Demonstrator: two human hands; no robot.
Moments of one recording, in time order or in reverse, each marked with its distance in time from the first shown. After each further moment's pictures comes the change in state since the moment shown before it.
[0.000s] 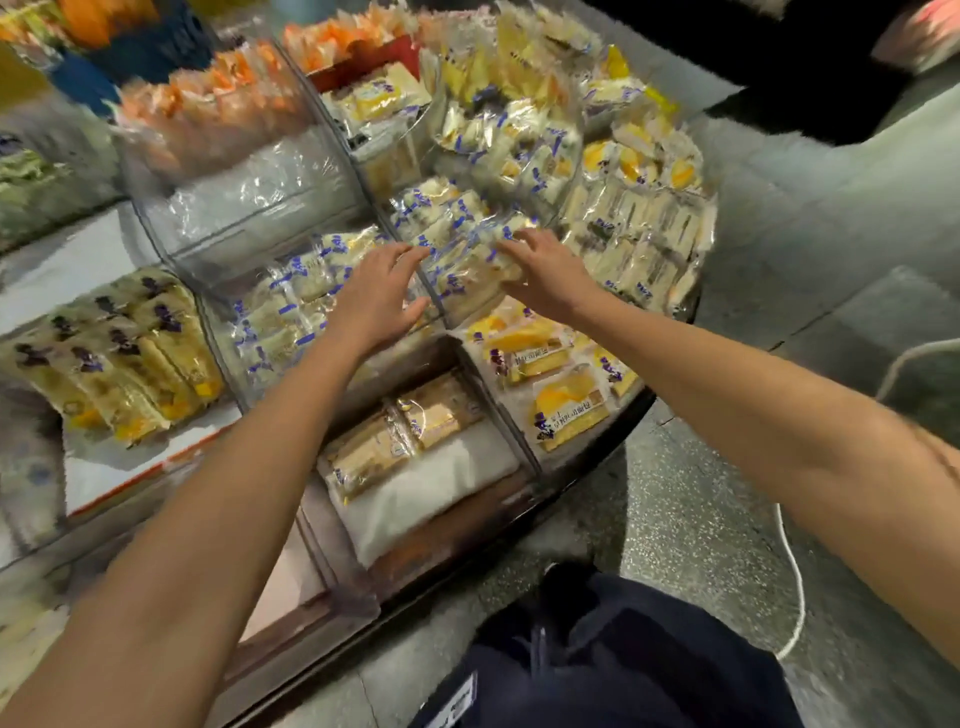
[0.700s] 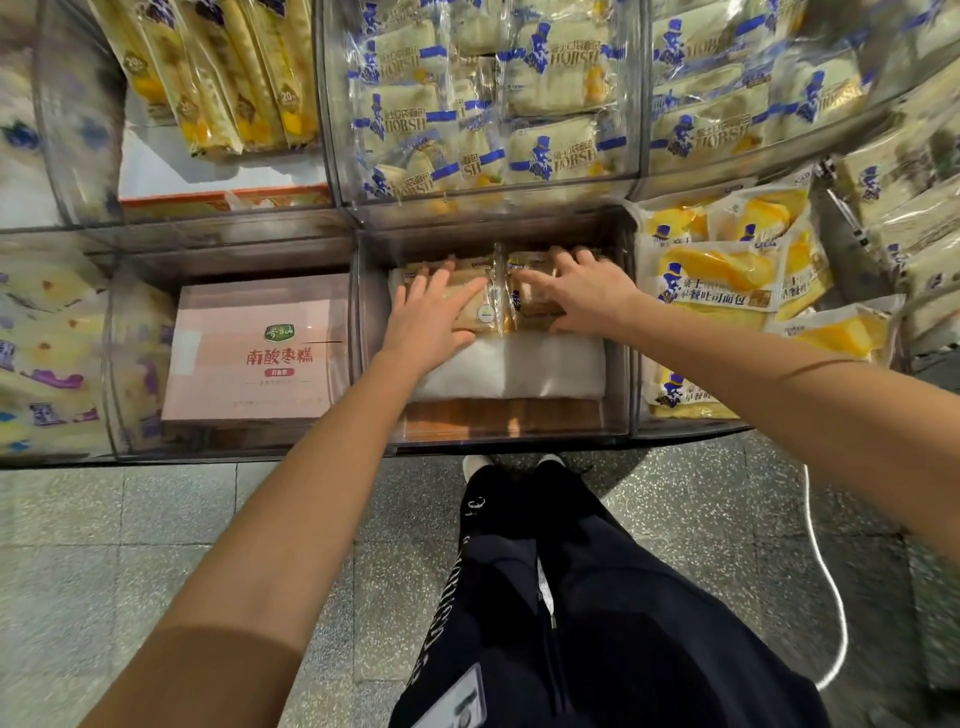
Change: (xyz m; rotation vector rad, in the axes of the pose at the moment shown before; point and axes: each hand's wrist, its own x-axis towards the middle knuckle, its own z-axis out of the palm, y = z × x) left_hand -0.151 -0.056 0.168 -0.051 -0.384 -0.557; right_hand 0.016 -0.076 0.176 -0.419 -0.636 -0.509
